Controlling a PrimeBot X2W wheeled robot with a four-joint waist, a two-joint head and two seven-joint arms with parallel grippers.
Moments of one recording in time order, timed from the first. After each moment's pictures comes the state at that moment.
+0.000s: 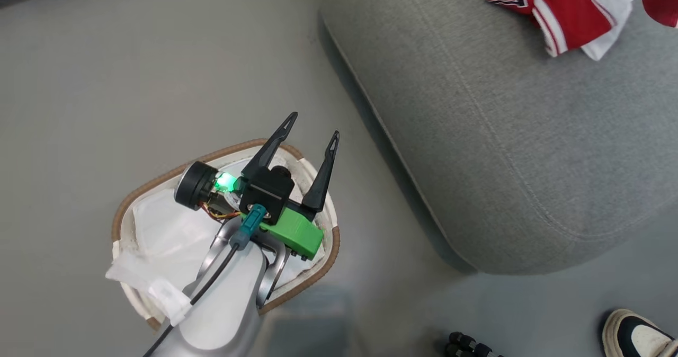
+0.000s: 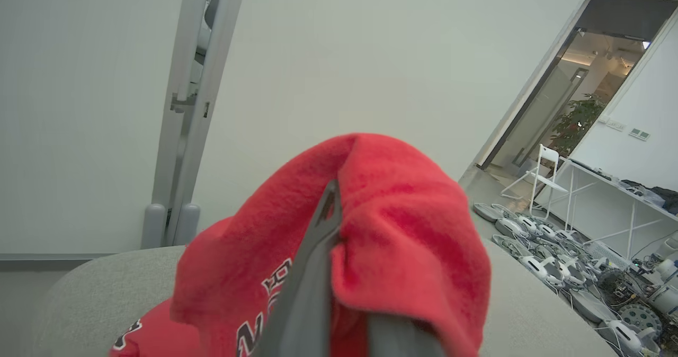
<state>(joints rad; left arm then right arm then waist) -0.49 0.05 -0.49 0.41 -0.09 -0.07 -0.26 -1.07 -0.52 0.08 0.68 0.25 0.13 -0.26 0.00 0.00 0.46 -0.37</state>
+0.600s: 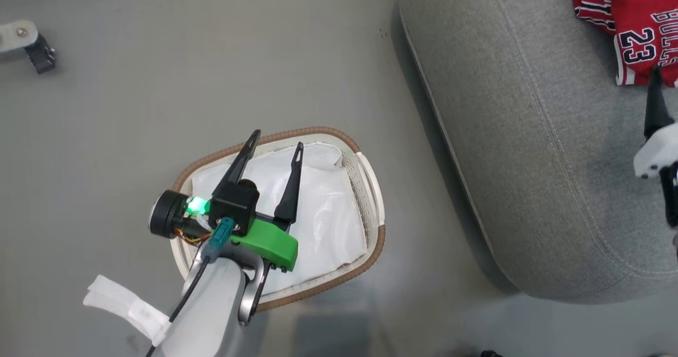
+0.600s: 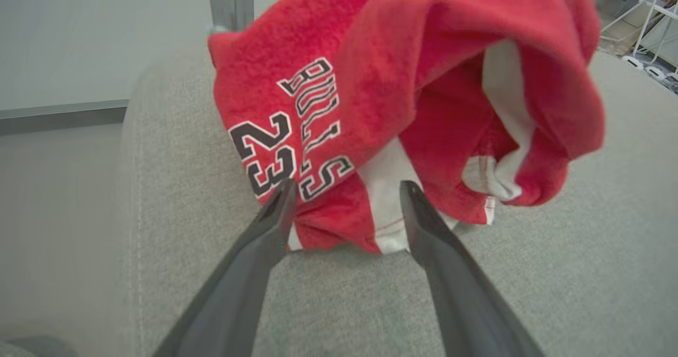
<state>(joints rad) -0.42 0.05 -0.39 0.41 -0.12 -0.03 -0.26 -0.71 -0.37 -0.08 0.80 0.24 0.13 -0.26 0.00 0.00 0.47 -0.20</state>
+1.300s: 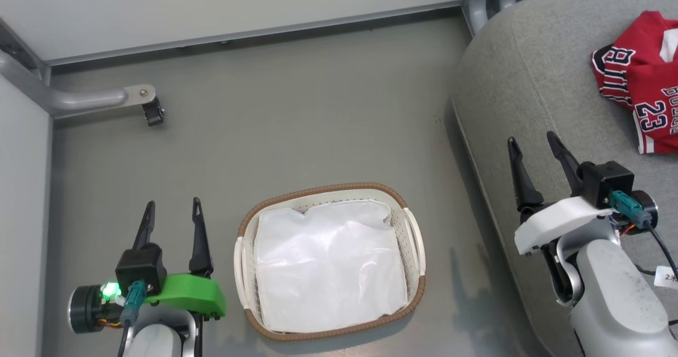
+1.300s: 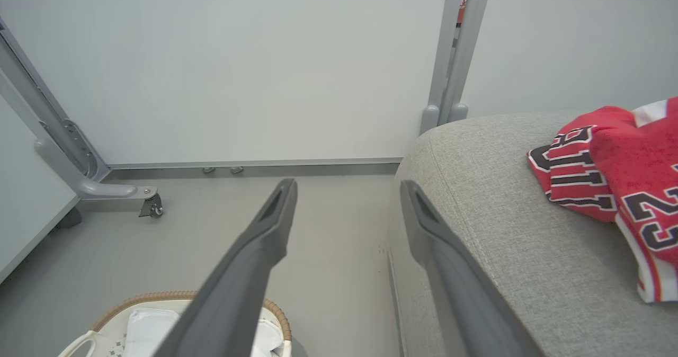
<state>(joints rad) -0.17 0.05 -0.09 0.33 -0.11 0.04 -0.26 -0.40 -0.16 0.09 0.45 0.24 0.13 -0.26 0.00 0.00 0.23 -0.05</state>
